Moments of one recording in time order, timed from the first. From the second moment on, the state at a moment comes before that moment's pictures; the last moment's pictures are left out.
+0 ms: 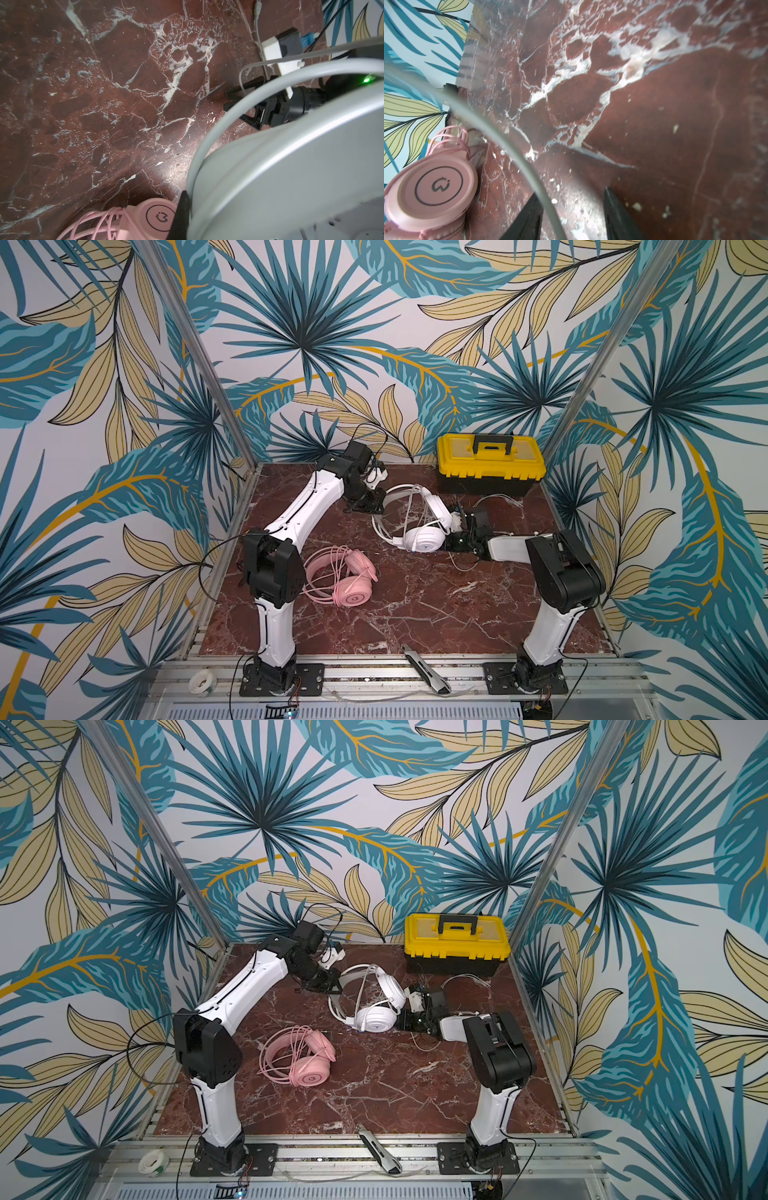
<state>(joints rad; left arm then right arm) -0.40 1.96 1.95 -1.15 0.43 -0.14 0.23 1.86 0.85 0.21 -0.55 0.37</state>
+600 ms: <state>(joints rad) -0.38 1.96 1.98 -1.13 0.46 -0.24 0.30 1.88 0.76 0.38 -0.65 0.47</state>
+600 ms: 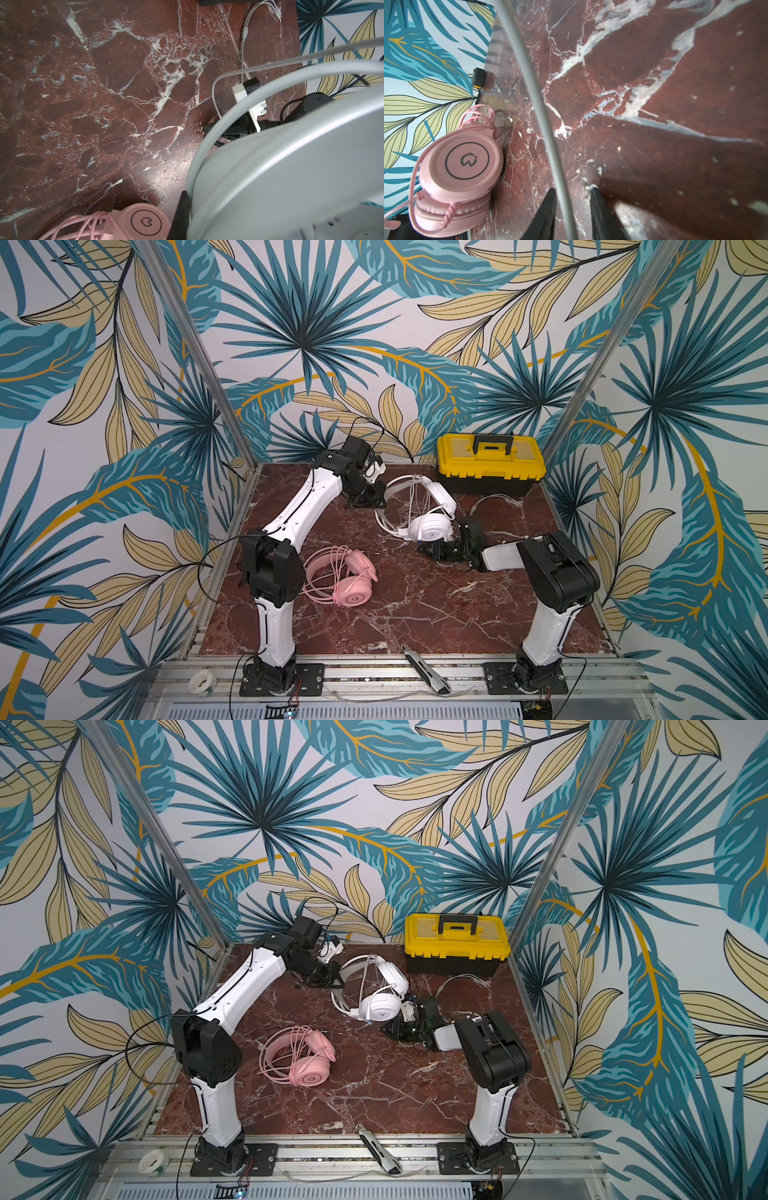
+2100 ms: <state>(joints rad) -0.30 1.97 1.94 -0.98 0.32 -0.53 0.41 1.68 0.61 0.18 -0.60 0.44</state>
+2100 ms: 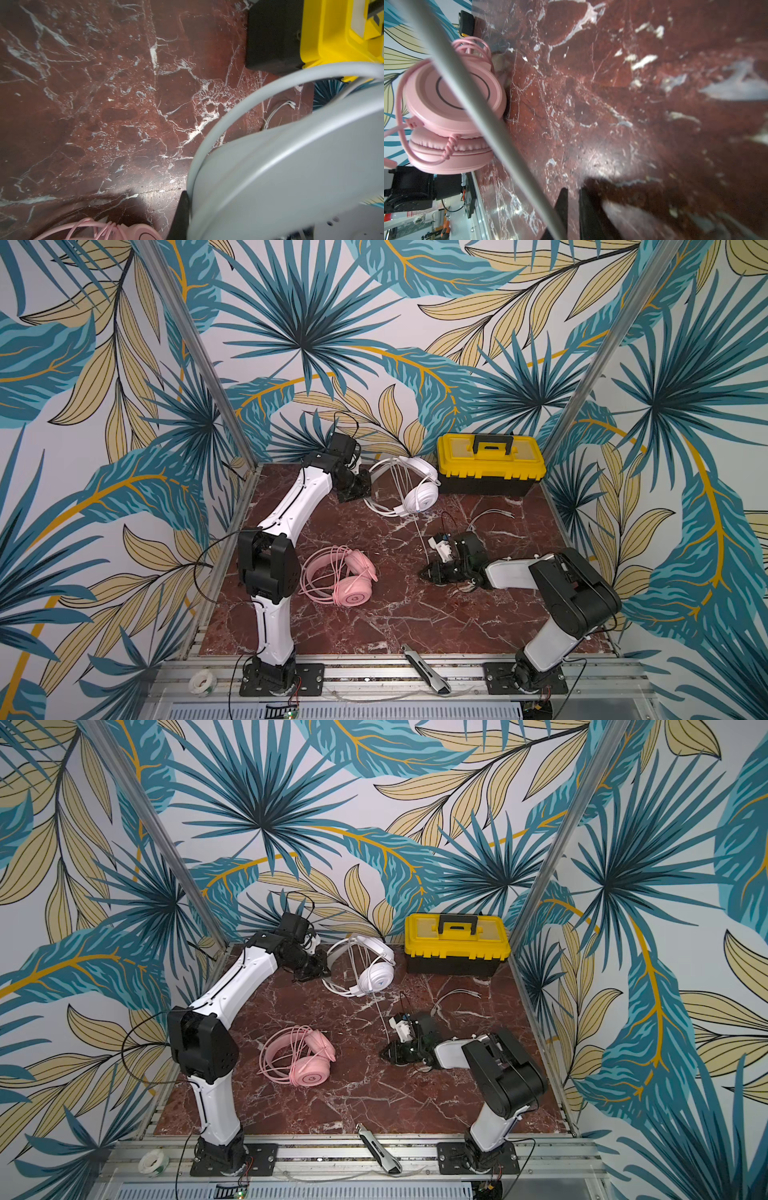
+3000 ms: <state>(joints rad) -0.36 1.98 1.84 -0.94 0.02 -0.62 0.59 1.43 1.20 -0.82 -0.46 -0.13</state>
